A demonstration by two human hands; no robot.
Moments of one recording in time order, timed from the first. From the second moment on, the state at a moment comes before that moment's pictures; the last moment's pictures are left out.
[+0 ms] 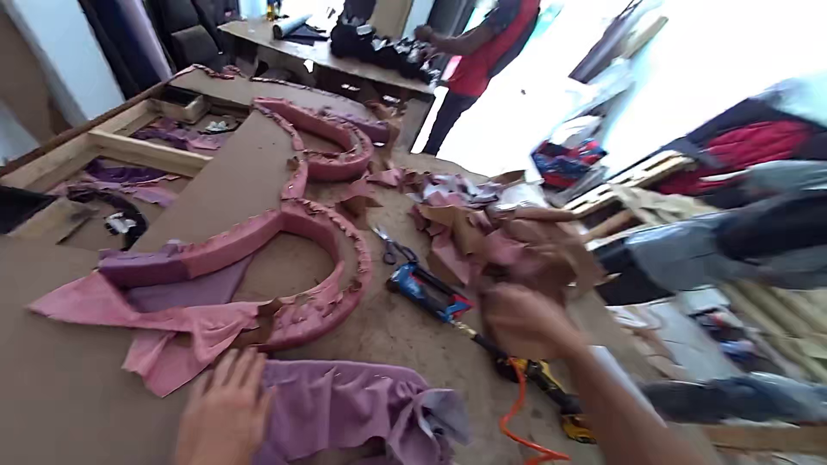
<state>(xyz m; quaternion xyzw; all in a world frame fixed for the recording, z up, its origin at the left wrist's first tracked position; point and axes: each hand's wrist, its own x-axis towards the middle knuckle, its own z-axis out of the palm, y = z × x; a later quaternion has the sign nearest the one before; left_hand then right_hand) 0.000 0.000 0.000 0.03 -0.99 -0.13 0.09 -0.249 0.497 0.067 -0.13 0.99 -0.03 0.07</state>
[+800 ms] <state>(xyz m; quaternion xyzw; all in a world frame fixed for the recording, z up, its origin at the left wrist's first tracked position) -0.069 -0.076 0.037 0.12 -0.97 -0.19 0.03 -0.416 0.293 0.000 -0.05 0.99 0.02 0.14</state>
